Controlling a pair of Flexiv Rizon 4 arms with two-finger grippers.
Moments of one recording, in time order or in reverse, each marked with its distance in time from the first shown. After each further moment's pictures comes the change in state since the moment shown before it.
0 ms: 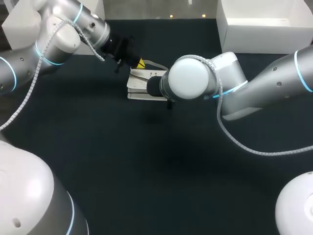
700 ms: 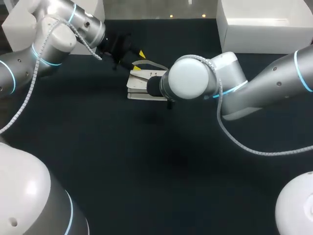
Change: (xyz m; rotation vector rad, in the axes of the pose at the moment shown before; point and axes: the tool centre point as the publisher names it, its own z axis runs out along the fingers) left arm -0.005 0.004 -0.008 0.037 -0.057 0.030; right arm 0.000 0.000 0.000 0.000 0.000 0.000
